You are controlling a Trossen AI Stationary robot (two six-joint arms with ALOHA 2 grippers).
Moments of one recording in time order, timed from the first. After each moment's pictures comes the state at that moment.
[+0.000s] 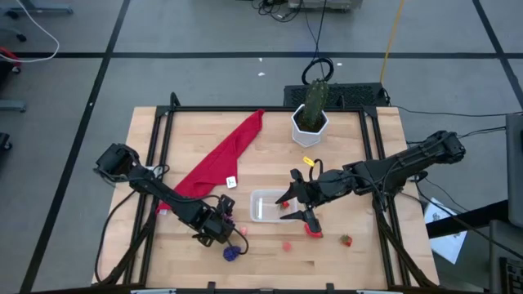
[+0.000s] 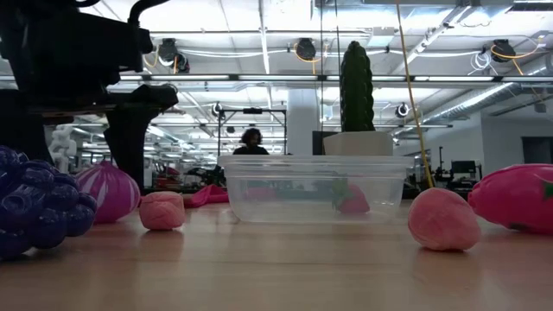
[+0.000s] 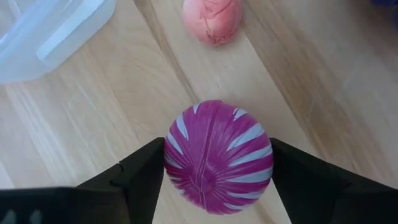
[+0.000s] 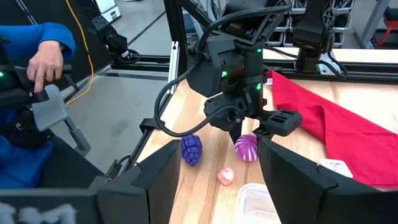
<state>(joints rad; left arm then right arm) -0.53 1.71 0.95 -0.52 -0.24 0.08 0.33 1.34 1.07 -0.11 0.00 0.15</state>
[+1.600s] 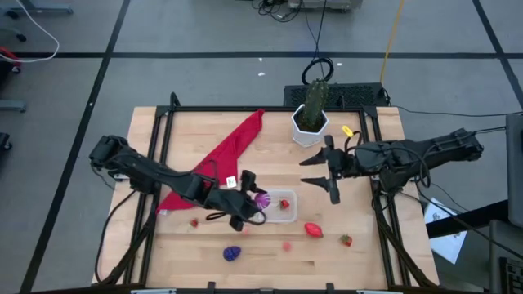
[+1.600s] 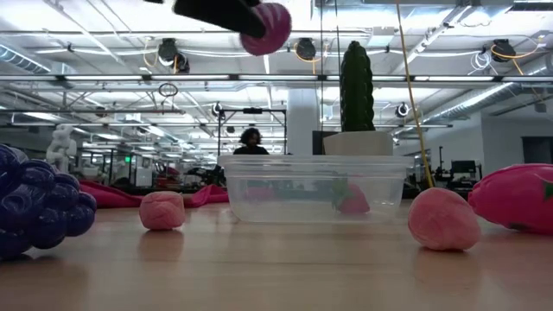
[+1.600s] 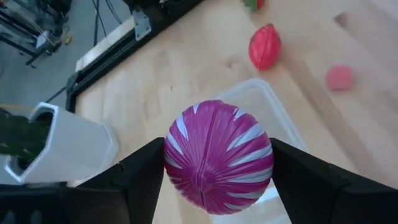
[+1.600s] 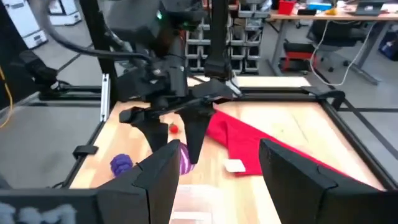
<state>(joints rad) -0.34 1.59 1.19 -0.28 -0.38 0.36 0.25 1.04 1.07 -0.34 0.22 0.09</state>
